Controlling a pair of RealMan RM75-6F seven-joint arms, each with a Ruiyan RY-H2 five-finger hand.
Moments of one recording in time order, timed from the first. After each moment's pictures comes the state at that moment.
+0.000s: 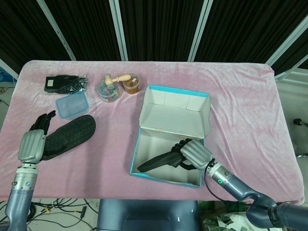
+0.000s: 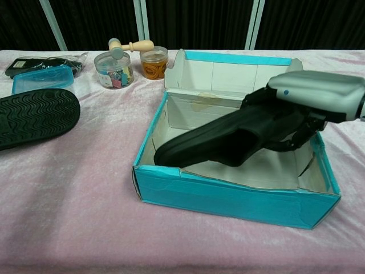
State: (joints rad) left arm -0.32 -1.22 -0.16 -1.87 1.20 1.38 0.20; right arm 0.68 -1.29 0.05 -1.65 -1.61 0.96 0.02
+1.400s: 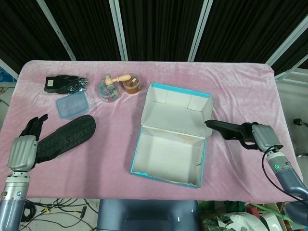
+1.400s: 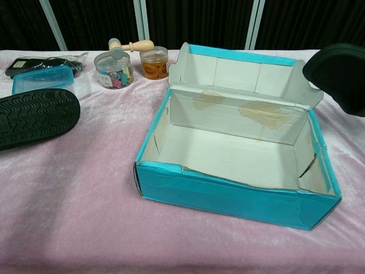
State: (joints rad) left arm -0.25 -1.16 -0.13 -1.95 1.30 1.46 0.23; right arm 0.52 -1.15 0.05 -1.33 -1.31 0.92 0.32
